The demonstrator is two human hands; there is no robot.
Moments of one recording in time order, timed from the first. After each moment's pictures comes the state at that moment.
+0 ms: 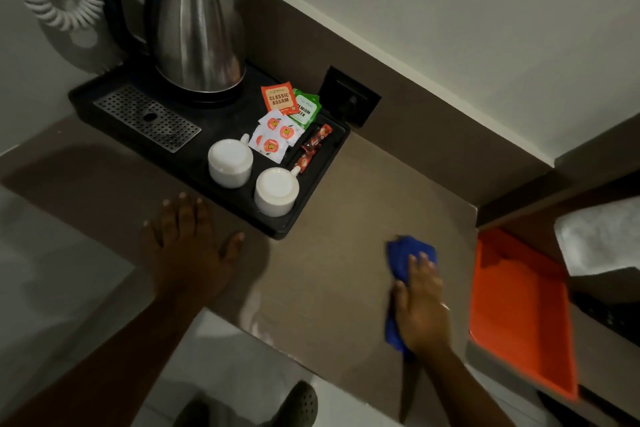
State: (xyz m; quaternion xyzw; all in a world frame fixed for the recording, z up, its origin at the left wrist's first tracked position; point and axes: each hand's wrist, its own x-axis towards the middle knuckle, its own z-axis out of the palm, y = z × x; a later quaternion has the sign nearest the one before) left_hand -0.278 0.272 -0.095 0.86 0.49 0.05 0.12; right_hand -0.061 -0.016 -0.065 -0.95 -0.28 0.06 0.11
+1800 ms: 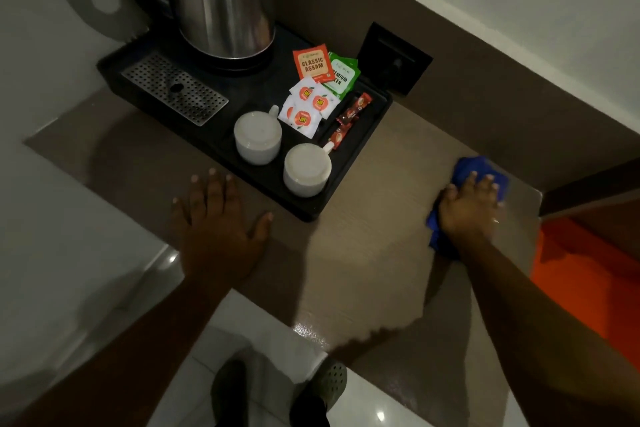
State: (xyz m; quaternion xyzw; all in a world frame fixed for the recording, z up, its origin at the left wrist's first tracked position) left_hand -0.278 0.275 -0.109 0.86 0.49 0.05 0.09; right_hand 0.054 0.092 -0.071 -0.98 -0.16 0.06 0.05
